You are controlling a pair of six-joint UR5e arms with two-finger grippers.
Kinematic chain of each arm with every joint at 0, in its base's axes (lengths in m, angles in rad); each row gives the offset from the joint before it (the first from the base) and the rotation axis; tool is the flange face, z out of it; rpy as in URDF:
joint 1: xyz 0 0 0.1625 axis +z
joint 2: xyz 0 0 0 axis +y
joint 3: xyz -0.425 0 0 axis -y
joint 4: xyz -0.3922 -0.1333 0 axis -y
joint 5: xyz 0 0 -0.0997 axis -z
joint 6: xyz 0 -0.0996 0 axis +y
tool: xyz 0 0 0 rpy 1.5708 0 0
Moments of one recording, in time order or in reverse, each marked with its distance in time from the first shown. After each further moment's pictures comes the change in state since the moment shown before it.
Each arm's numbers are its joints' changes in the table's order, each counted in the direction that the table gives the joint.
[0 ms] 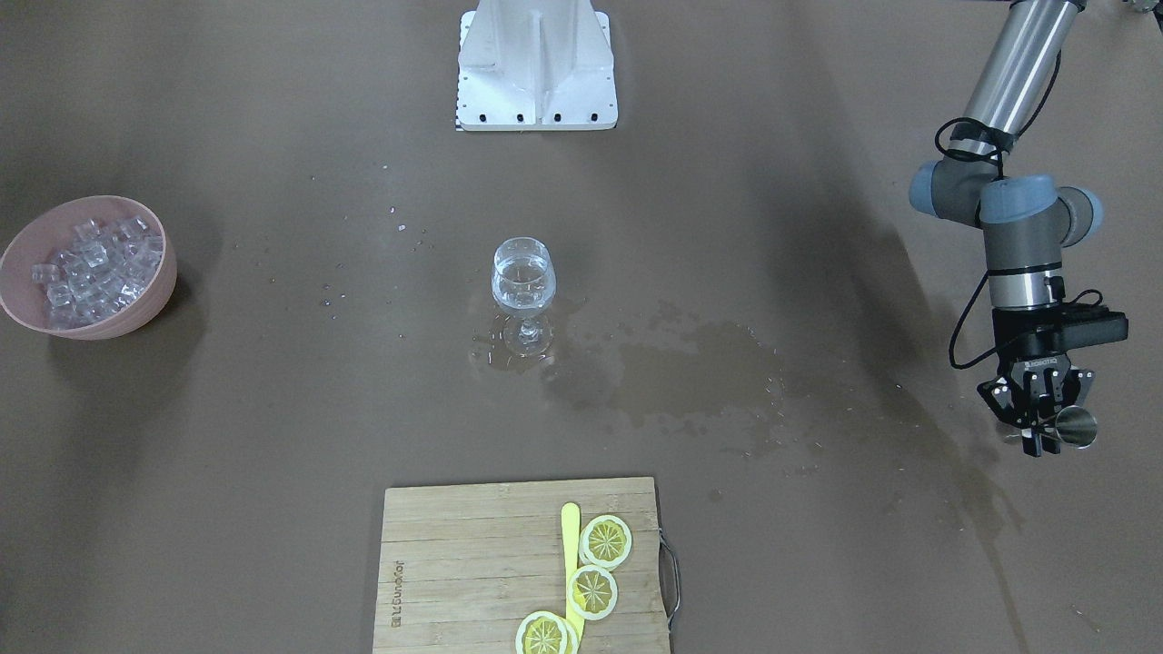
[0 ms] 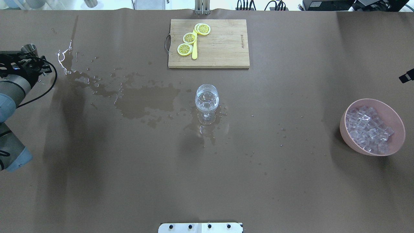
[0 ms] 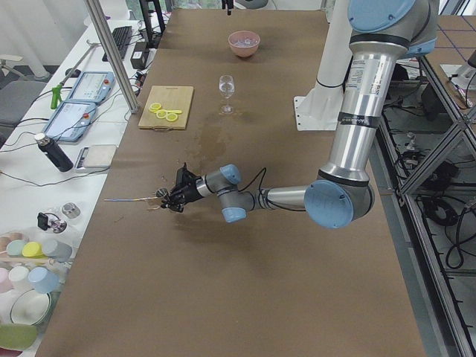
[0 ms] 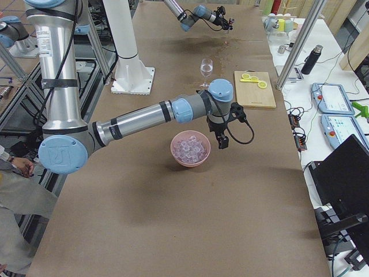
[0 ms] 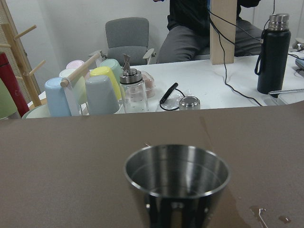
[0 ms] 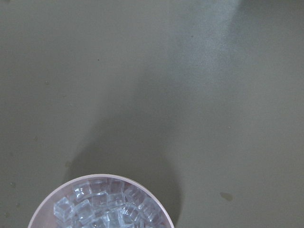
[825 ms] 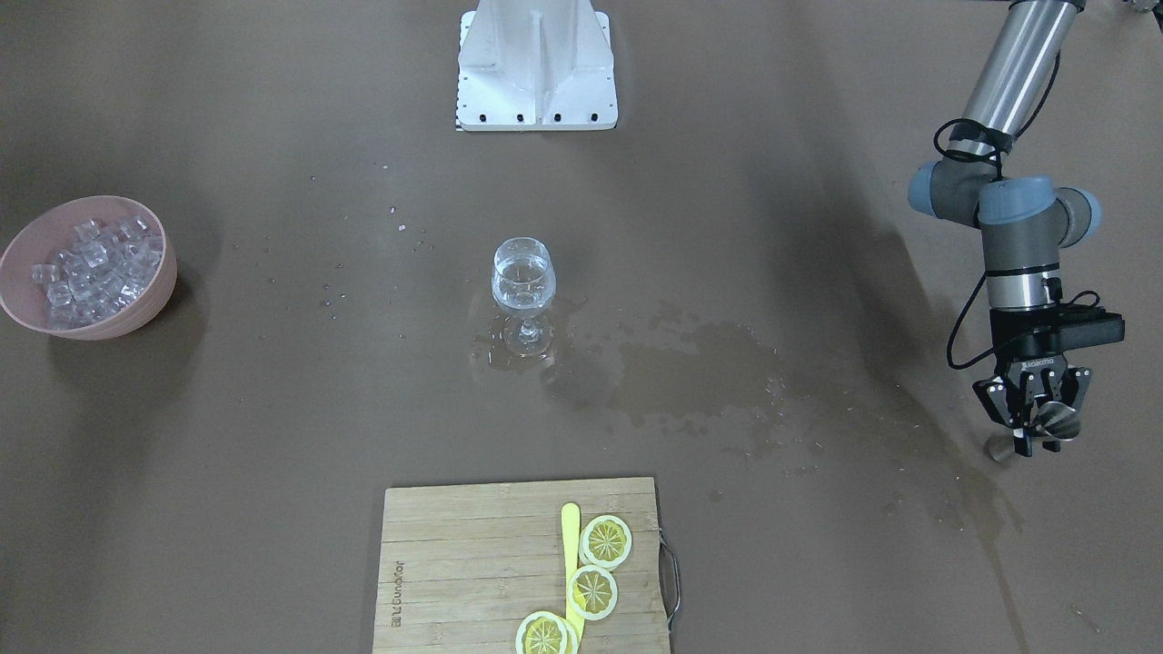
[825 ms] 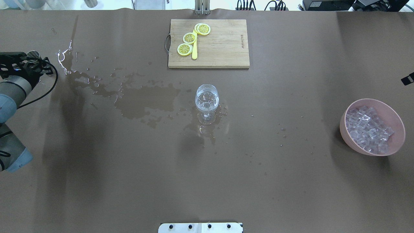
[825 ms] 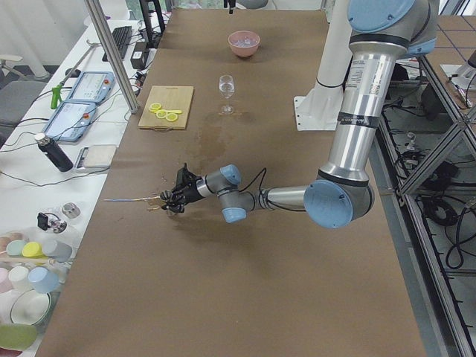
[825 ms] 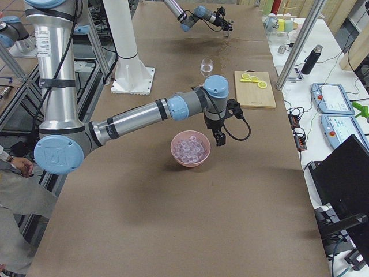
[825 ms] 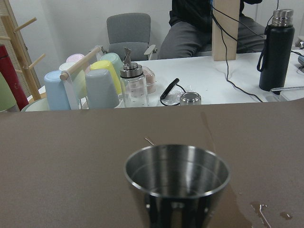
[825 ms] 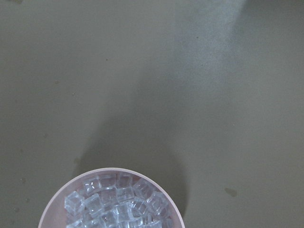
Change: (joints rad) left arm 0.005 0.000 0.003 -0.001 -0.003 0.003; right arm -0.001 0.030 0.055 -0.001 0.000 -0.014
